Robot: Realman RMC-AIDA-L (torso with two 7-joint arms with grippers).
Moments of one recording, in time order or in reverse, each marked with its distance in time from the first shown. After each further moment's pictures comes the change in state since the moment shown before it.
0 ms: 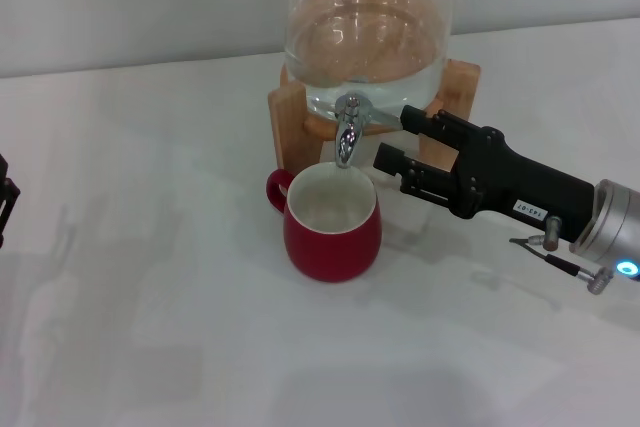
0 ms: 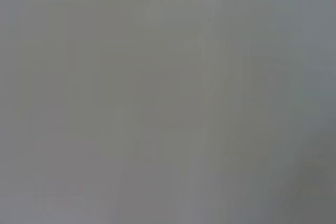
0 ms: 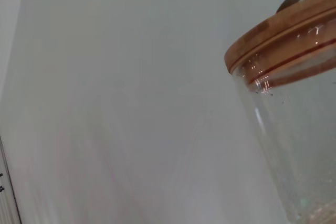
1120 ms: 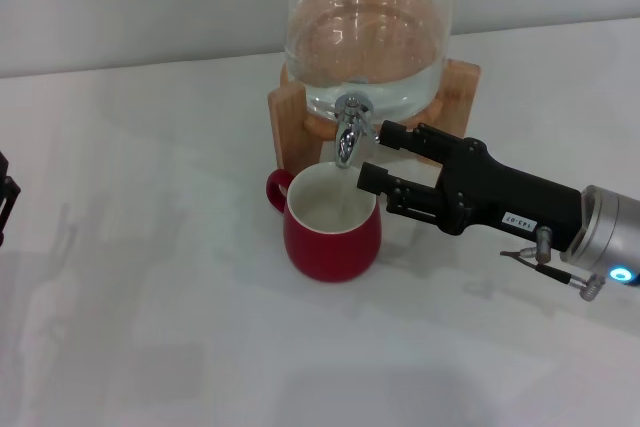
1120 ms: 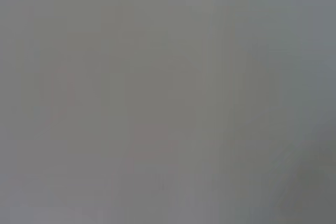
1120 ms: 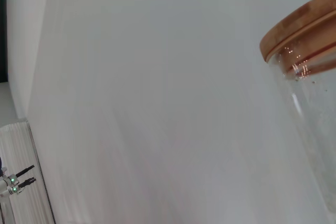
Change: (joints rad) left arm -0.003 0.002 0.000 -0.001 0.001 0.000 0.000; right arm 0.004 -0.003 -0.065 -0.029 0.000 -0.011 0.029
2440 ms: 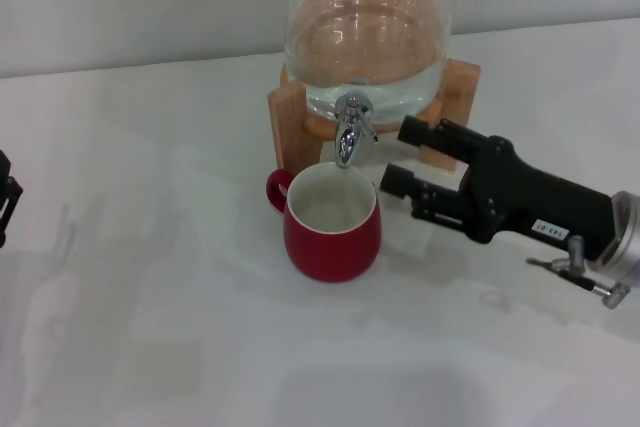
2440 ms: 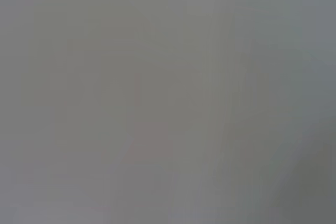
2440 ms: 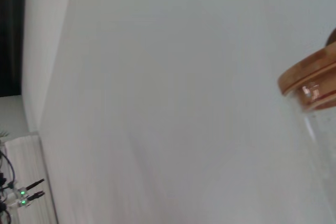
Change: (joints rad) left arm -0.006 0.000 0.000 0.004 -0.001 -0.012 0.000; right arm -0.082 -0.009 0.014 -0.100 -0.019 -0.057 0.002
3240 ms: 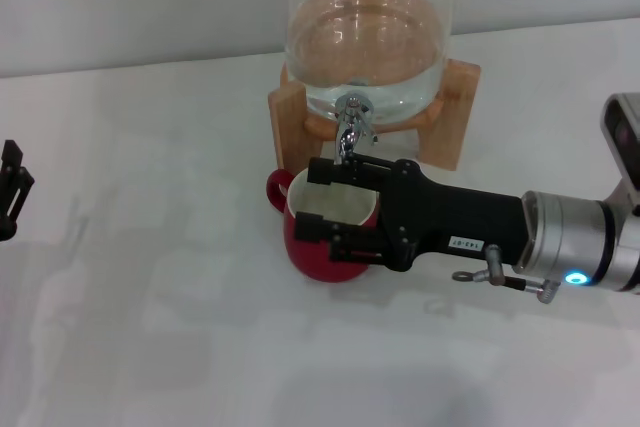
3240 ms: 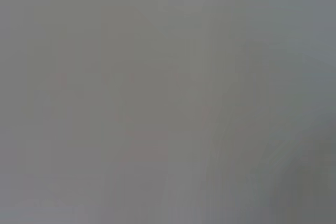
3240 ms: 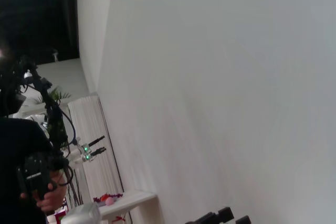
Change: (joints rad) left arm -0.020 -0.003 0.000 -0.005 0.002 -0.016 0.000; right arm 0.126 0.020 -0.145 -0.003 -0.017 0.083 0.047
